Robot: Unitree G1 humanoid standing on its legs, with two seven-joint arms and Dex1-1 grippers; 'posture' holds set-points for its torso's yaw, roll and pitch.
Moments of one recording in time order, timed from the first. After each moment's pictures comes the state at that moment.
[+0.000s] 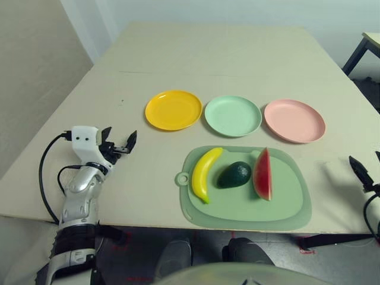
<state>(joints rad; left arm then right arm) -0.11 0.55 0.24 0.19 -0.37 0.02 -0.78 0.03 -0.68 -0.58 0.64 0.51 -0.36 0.98</state>
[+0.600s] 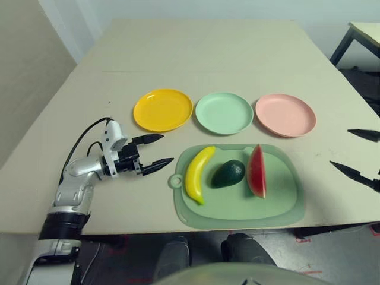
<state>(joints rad) -0.18 0.64 0.06 0.24 -0.42 -0.02 -1.26 0.17 -1.11 -0.46 -0.32 0.43 0.00 1.10</state>
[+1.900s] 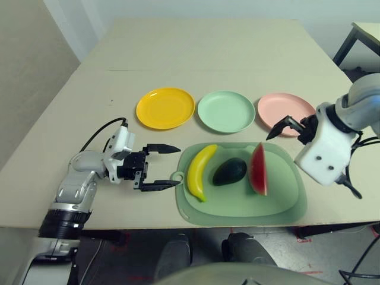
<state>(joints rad) -0.19 0.69 0.02 0.10 -0.48 0.01 -1.49 -0.83 -1.07 0.50 -0.14 -0.01 -0.43 1.61</state>
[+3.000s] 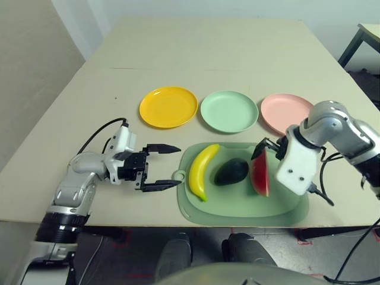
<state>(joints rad) -0.17 0.72 0.03 0.01 -0.49 0.06 -1.43 -0.76 -0.87 0.57 0.04 -0.13 -0.54 1.60</state>
